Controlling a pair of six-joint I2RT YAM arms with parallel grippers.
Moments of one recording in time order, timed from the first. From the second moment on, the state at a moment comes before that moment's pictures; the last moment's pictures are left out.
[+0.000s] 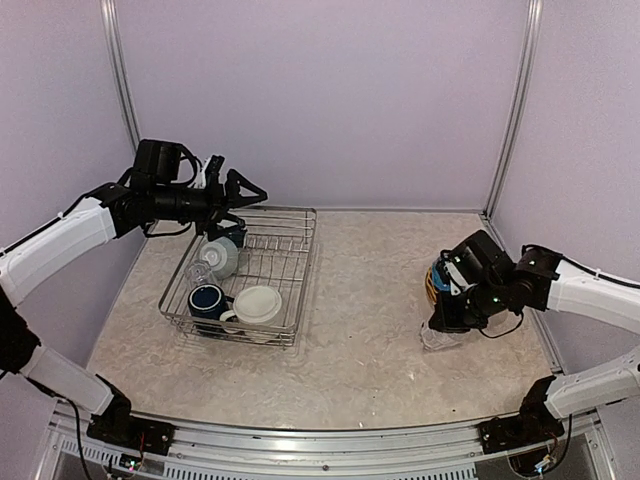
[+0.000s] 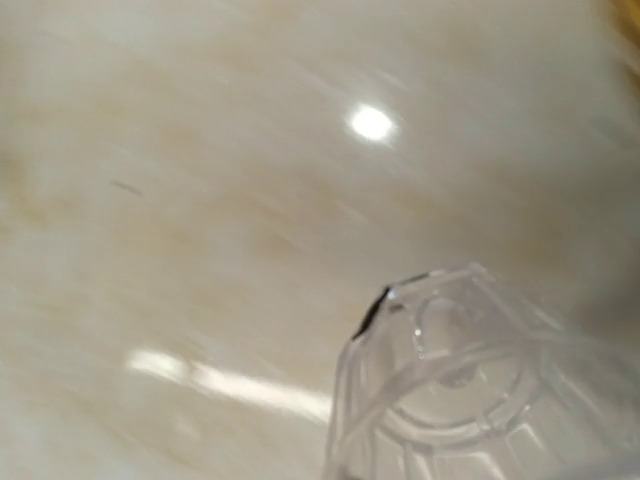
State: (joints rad) left arm -0.46 1.39 1.29 -0.36 0.55 -0.77; right arm 0.75 1.15 0.85 -0.69 -0.01 0.66
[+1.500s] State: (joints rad) left arm -0.38 1.47 1.30 -0.92 -0.06 -0.57; right arm 0.71 0.98 0.82 -0.77 0.12 0.59
